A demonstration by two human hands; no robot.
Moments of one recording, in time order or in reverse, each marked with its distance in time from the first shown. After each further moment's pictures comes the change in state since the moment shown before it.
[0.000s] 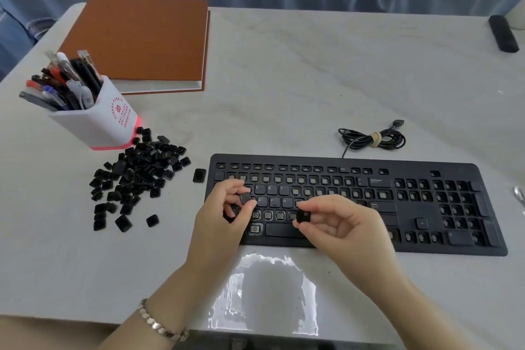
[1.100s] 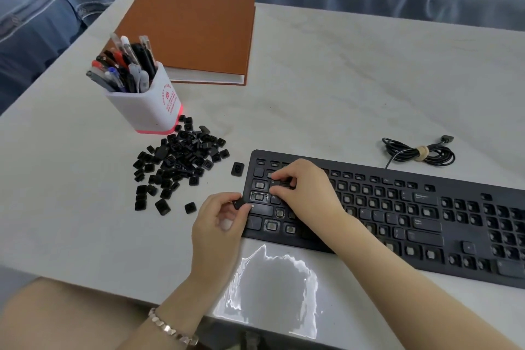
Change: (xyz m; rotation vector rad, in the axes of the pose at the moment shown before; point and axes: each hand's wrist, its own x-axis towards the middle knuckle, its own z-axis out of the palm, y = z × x) left_hand -0.013 -0.030 -0.036 -0.088 0.253 -0.032; right_hand 0.091 0.026 0.080 -0.793 -0.210 -0.099
